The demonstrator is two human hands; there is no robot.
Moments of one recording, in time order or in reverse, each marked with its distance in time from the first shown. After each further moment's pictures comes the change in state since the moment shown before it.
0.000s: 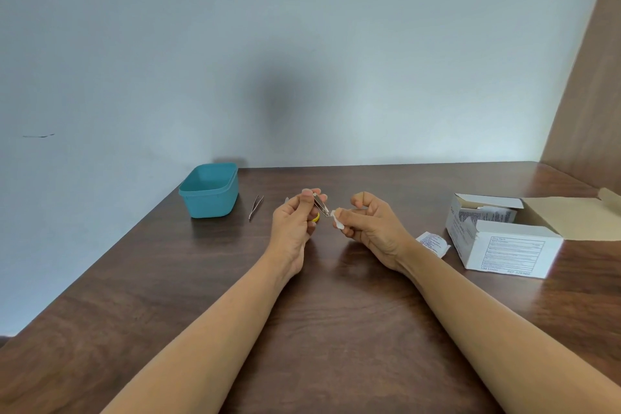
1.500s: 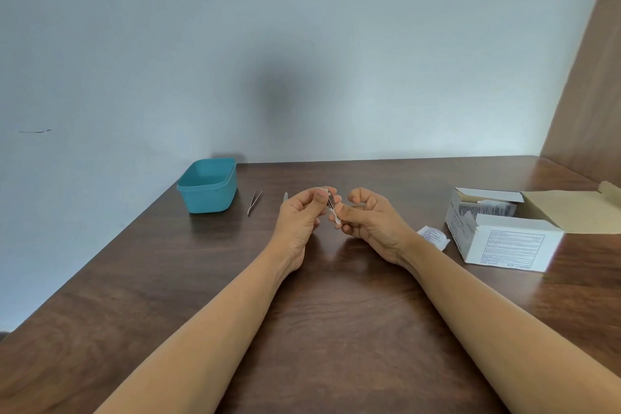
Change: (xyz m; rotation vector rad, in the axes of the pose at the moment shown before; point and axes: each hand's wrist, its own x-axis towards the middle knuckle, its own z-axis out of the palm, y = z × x) left_hand 0.000 -0.006 -0.004 0.194 -0.184 0.087; right_hand -0.002 -0.002 -0.002 0.044 -0.082 0.021
